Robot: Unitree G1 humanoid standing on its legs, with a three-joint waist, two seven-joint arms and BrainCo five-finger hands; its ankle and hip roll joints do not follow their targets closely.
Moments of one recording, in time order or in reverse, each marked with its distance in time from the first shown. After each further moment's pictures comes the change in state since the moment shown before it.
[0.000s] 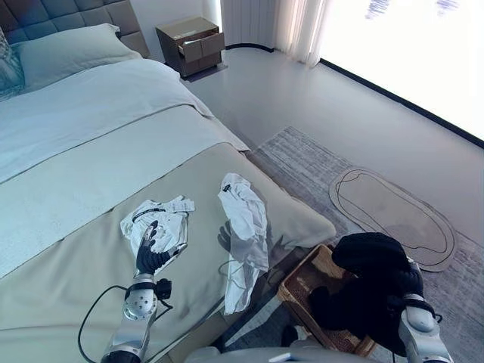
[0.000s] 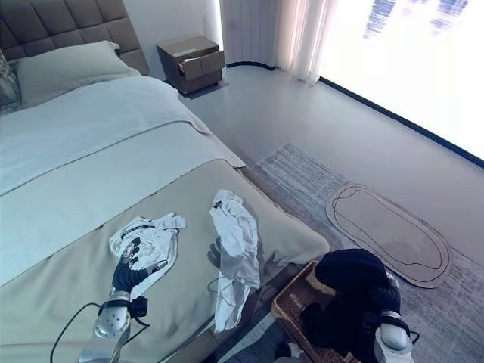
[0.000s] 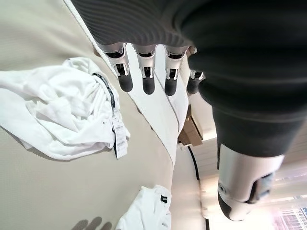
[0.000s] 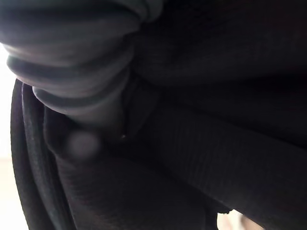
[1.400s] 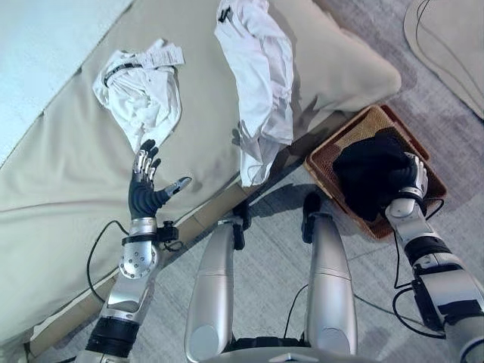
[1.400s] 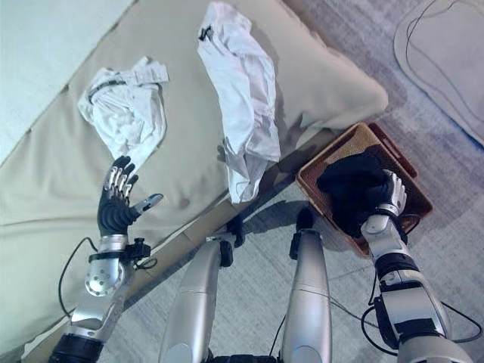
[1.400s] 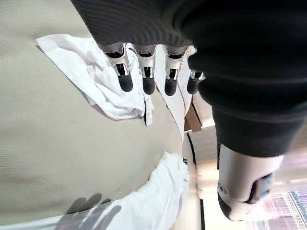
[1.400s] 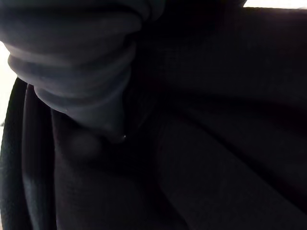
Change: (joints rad) left arm -0.130 0.111 -0.090 -0.480 -0.242 -0.083 0.077; right arm -0.742 -0.200 0.240 0.358 -0.290 0.119 -0.318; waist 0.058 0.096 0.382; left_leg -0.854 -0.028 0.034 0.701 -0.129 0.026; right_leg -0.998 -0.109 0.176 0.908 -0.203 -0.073
